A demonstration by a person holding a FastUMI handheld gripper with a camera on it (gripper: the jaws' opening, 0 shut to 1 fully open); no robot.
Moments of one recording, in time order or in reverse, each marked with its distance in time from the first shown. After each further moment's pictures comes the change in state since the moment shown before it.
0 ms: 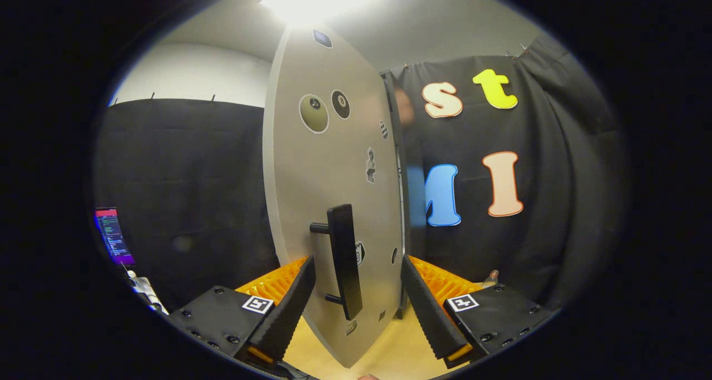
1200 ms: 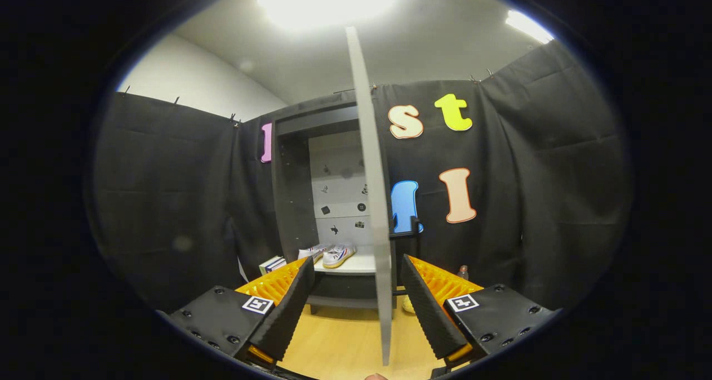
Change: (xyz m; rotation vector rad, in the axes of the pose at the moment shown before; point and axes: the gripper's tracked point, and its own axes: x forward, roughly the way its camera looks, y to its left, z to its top) arm -0.055 0.052 0.028 0.020 -0.084 -0.365
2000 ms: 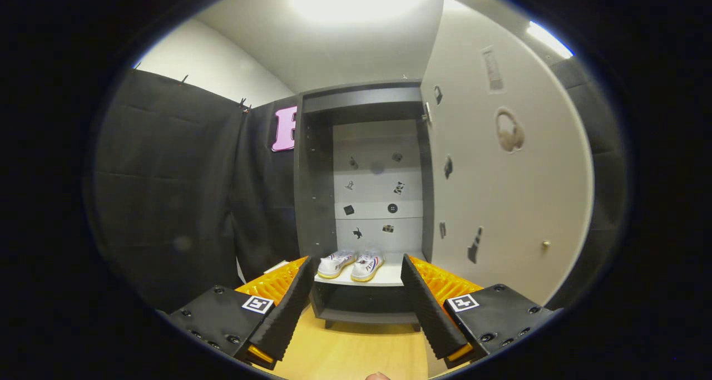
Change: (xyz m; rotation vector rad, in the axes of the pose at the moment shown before) arm 0.103 0.131 -0.016 -0.064 -0.011 0.003
